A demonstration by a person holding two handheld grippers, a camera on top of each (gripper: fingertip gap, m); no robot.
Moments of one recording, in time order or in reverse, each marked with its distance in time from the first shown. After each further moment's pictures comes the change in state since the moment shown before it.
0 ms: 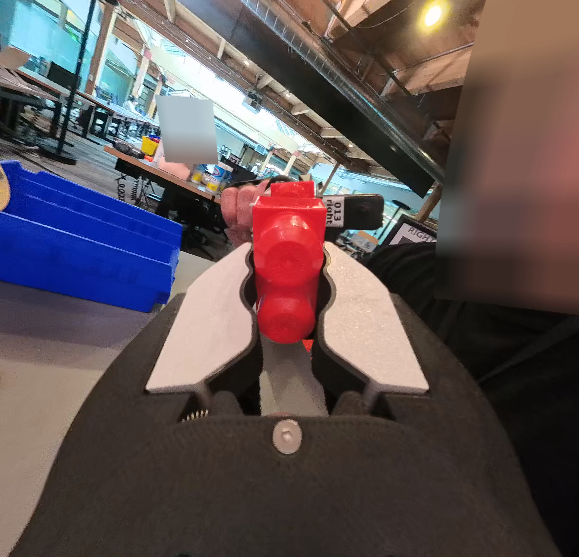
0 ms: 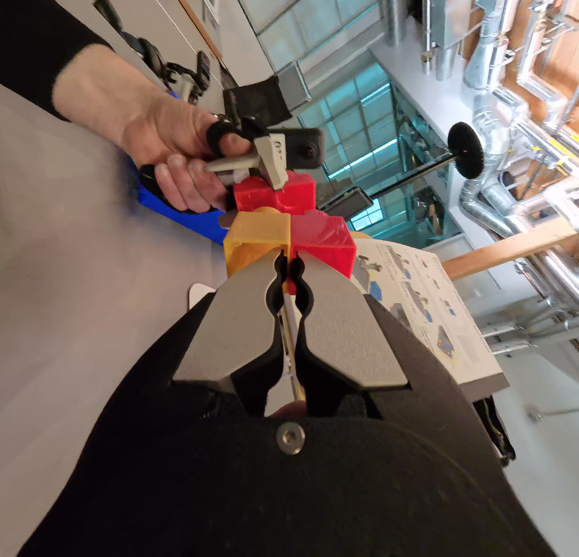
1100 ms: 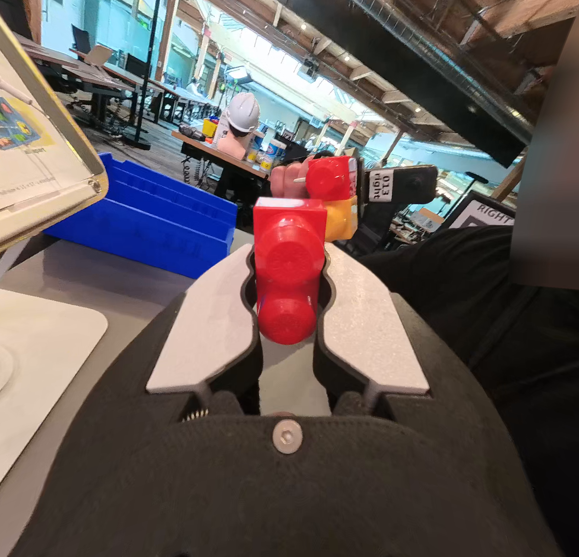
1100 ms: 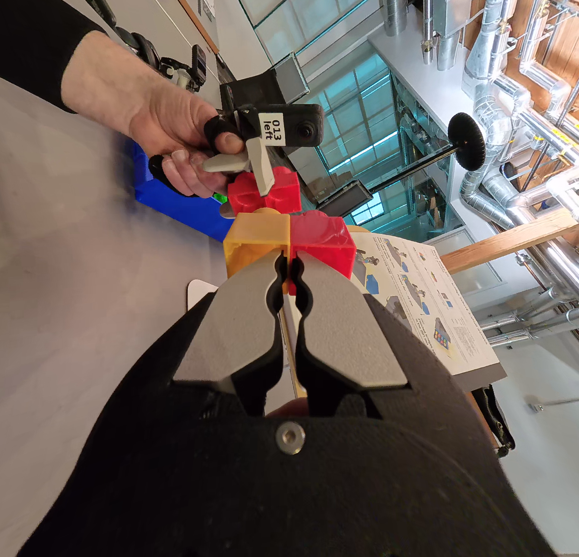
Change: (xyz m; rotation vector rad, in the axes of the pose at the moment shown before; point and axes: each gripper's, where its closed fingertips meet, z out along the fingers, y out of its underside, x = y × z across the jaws) left arm -0.019 -0.001 -0.023 -0.089 -0.197 0.086; right arm 0.007 0.002 -0.003 -0.016 0.000 0.018
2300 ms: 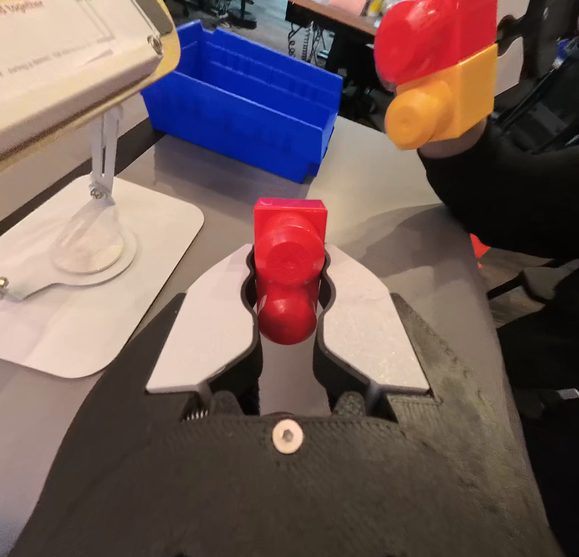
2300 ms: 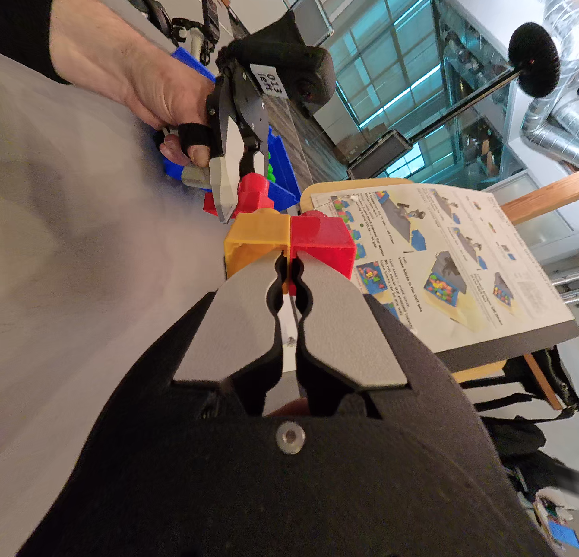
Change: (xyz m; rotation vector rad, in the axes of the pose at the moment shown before) left arm -0.053 0.078 -0.006 -0.363 -0.389 0.151; right arm -0.024 0.031 -0.006 -0.121 -0.077 0.136
